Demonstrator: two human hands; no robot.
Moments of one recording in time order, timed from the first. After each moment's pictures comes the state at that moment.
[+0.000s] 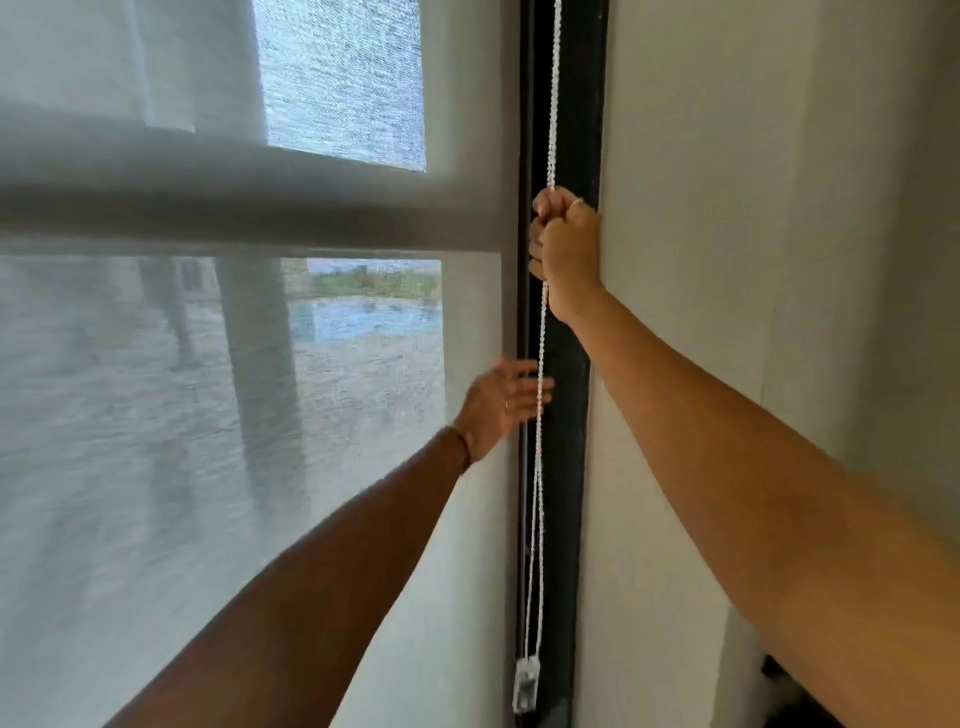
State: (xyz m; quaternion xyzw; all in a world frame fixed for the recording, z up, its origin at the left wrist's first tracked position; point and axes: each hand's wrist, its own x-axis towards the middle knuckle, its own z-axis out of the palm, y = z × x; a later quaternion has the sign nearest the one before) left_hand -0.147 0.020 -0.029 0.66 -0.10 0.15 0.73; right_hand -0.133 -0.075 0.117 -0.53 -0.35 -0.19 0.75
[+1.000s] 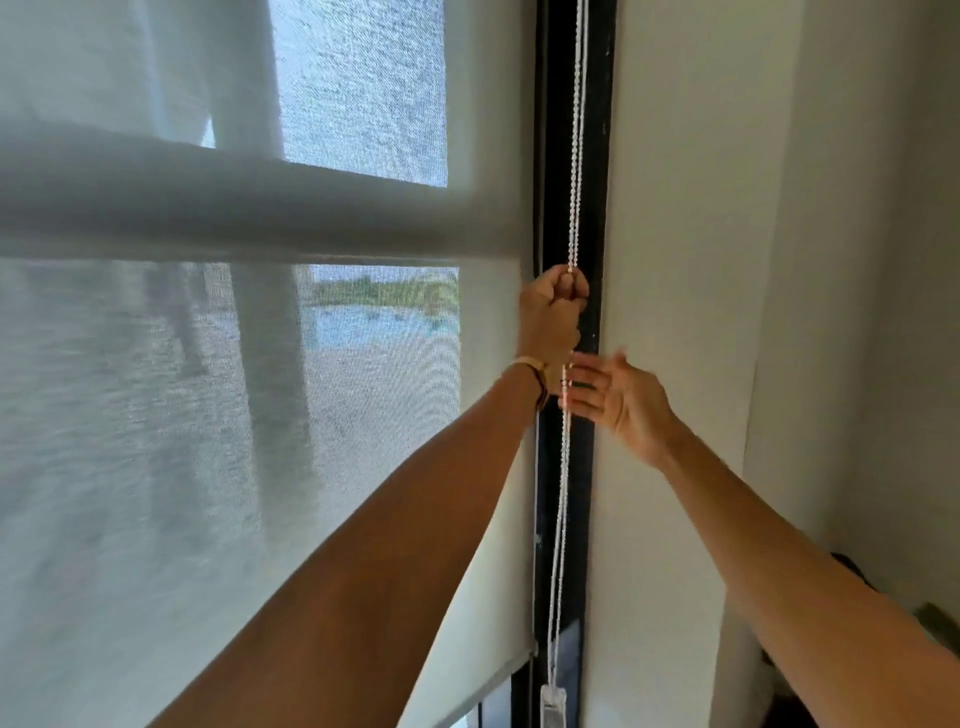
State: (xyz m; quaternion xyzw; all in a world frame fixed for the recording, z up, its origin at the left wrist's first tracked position) left_hand -0.208 -0.049 0.058 0.65 -0.16 0.39 0.63; right_hand -0.163 -0.148 -0.012 -0.53 -0.31 0.13 0.78
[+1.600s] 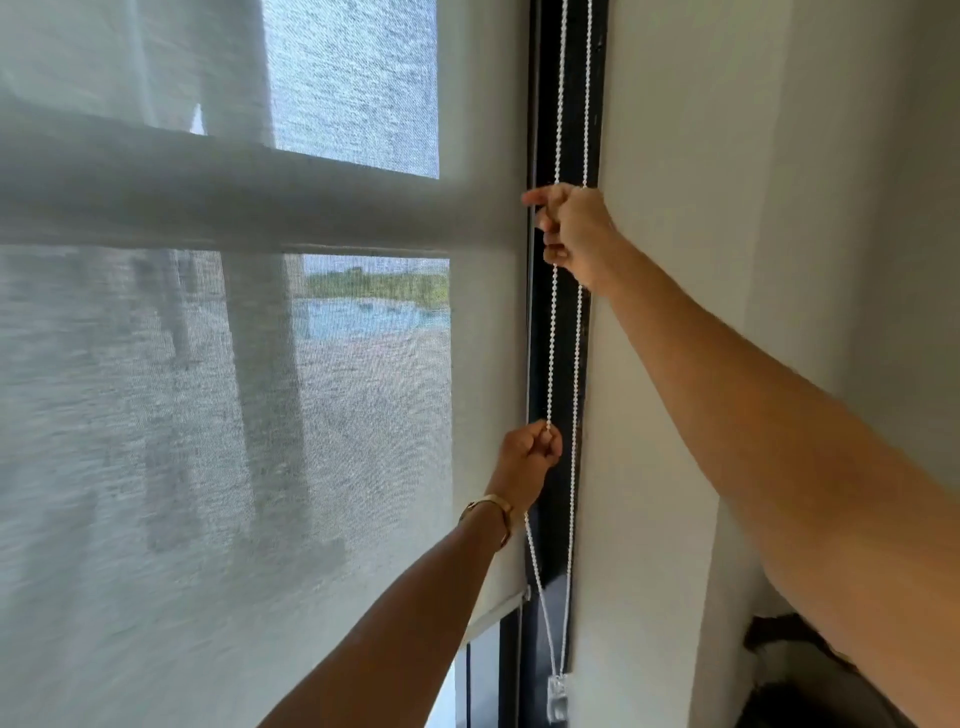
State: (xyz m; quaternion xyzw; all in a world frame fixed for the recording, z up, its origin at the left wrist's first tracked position) left_hand -0.217 -0.033 -0.088 0.77 -0.08 0.25 0.58; right_hand -0.187 -0.104 0.141 -0.63 -0.32 -0.08 0.70
